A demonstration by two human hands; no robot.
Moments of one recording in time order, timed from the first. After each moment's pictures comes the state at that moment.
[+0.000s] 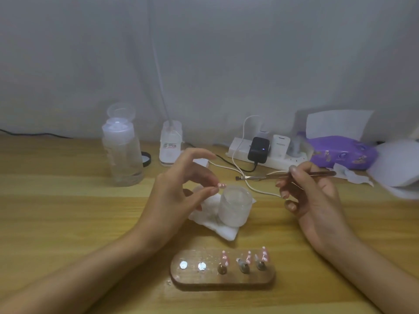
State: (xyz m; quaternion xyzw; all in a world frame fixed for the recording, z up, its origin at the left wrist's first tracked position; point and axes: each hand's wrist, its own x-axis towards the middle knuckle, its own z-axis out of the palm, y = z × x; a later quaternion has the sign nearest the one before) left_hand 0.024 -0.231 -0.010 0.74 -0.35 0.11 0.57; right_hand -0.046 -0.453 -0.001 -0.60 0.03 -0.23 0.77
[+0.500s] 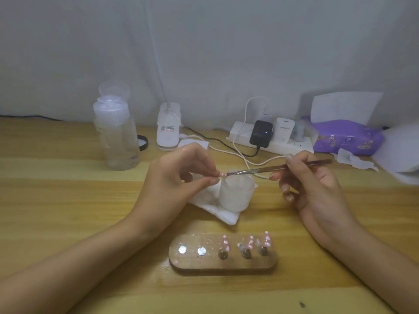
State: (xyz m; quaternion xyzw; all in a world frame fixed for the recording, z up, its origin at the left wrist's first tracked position) left_hand 0.028 -0.229 -0.022 0.73 -0.36 0.09 0.58; right_hand -0.049 -0.446 -0.009 -0.63 0.03 -0.21 0.74
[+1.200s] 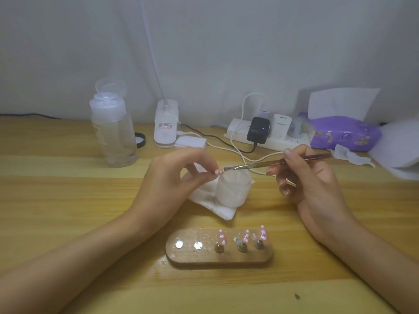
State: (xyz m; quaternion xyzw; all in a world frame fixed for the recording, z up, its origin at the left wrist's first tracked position) left_hand 0.028 -0.229 -0.022 0.78 -0.37 0.14 0.49; right_hand -0.050 -0.446 -0.010 -0.63 0.00 -0.22 0.74
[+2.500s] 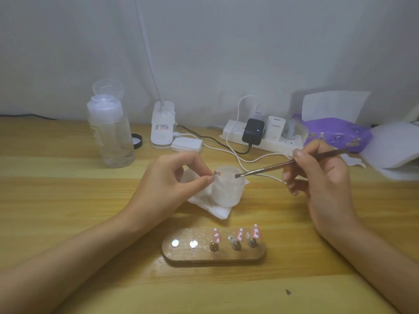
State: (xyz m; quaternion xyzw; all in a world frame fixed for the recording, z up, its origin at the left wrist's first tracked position) left_hand 0.028 -0.227 -0.025 0.78 -0.34 0.09 0.51; right_hand -0.057 -0.463 -0.004 -0.68 -0.04 -0.31 0.66
